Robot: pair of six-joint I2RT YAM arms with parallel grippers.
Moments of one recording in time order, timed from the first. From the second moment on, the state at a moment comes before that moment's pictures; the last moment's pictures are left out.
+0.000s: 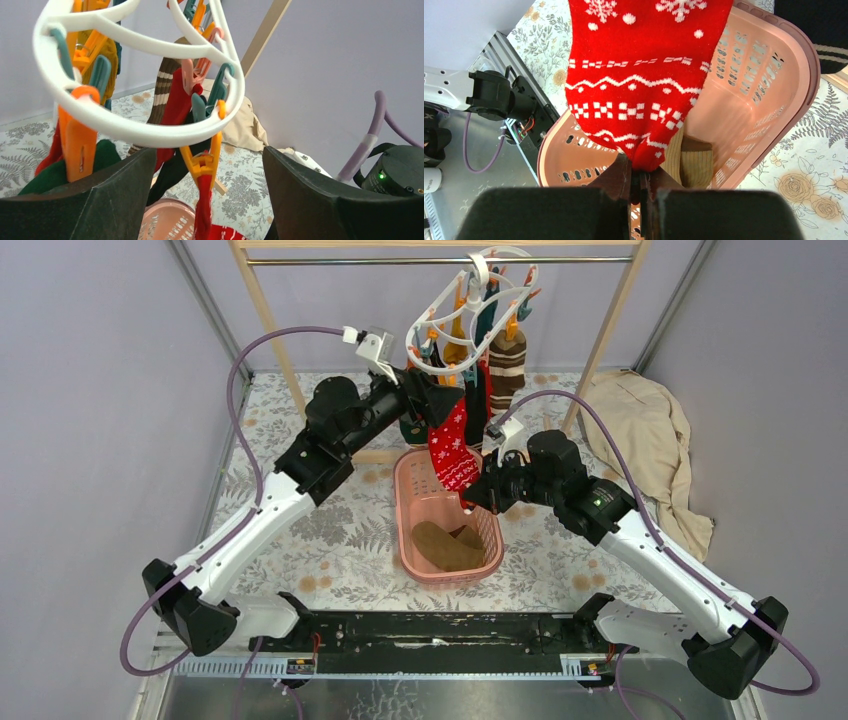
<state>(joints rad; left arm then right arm) -0.65 1.28 1.33 0.05 0.13 -0.40 0.69 1.05 1.03 -0.47 -0.32 0.26</state>
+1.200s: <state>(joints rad) -0.67 1.35 1.42 0.02 0.04 -0.36 0.69 1.05 1.03 -0.46 -0.33 0.26</state>
